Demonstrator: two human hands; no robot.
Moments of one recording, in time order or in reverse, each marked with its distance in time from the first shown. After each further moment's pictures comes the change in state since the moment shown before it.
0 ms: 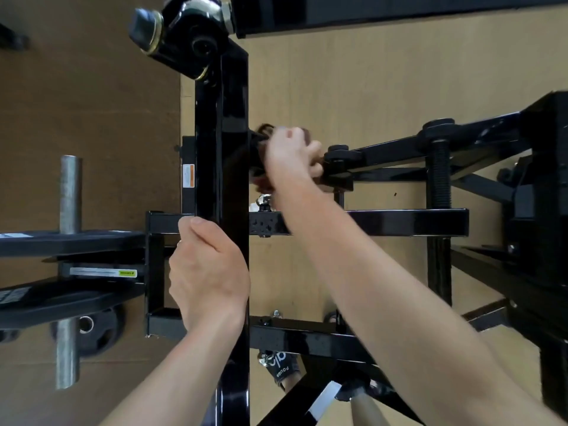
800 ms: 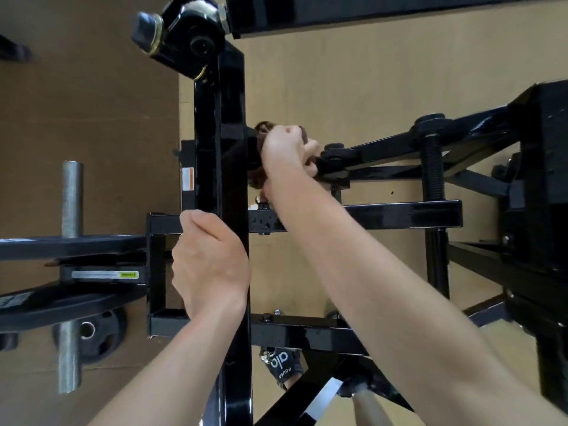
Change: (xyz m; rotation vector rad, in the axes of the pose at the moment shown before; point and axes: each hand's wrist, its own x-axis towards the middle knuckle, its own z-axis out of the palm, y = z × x) left_hand 0.002 -0.004 0.001 0.007 0.005 -0.001; right_hand -0.001 -0.002 0.008 0.529 0.125 0.200
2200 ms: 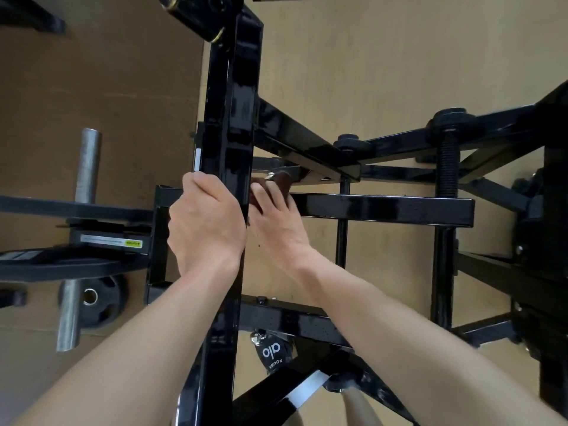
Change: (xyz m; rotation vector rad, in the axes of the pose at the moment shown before) left_hand 0.001 -0.004 0.005 0.015 0.072 0.039; right_hand 0.011 0.178 -0.028 -1.225 -0.216 -1.337
